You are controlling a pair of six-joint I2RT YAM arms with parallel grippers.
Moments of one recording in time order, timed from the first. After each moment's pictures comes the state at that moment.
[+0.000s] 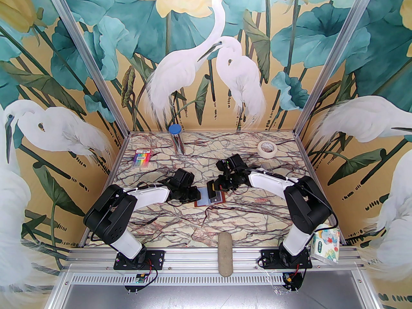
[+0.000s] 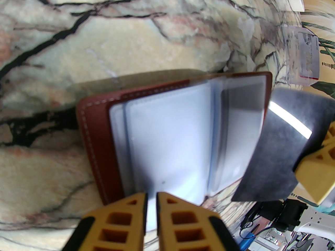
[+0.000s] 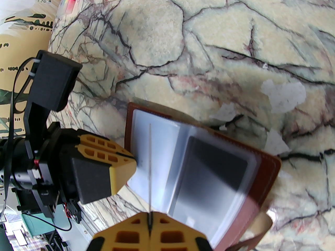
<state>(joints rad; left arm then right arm) -0.56 1.64 0.77 -0.19 0.35 -0.71 0.56 1.76 1.06 -0.33 -0.62 0.50</state>
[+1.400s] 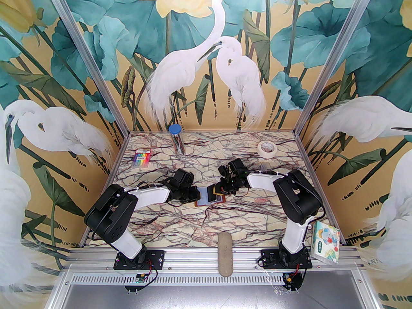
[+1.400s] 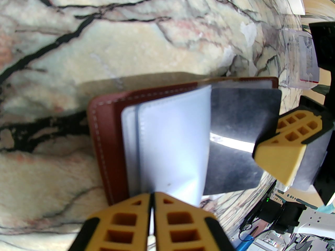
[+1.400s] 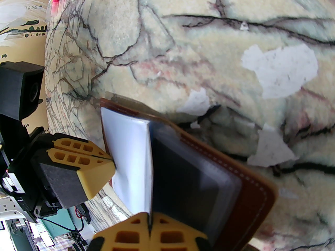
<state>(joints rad) -0.56 1.64 0.76 -0.17 0.35 -0.72 0.51 1.86 1.00 -0.22 -0.74 0.56</state>
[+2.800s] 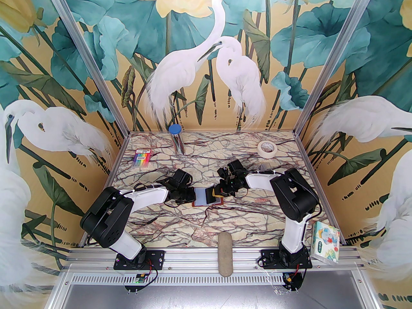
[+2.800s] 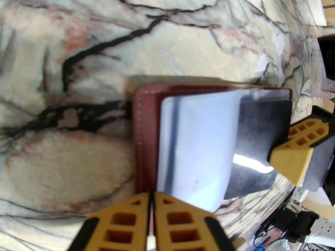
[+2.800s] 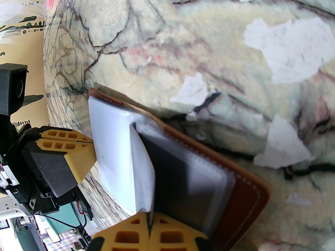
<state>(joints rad) -0.56 1.60 0.77 -0.30 0.21 -0.70 0.51 1.90 1.00 -0.22 -0.77 0.57</state>
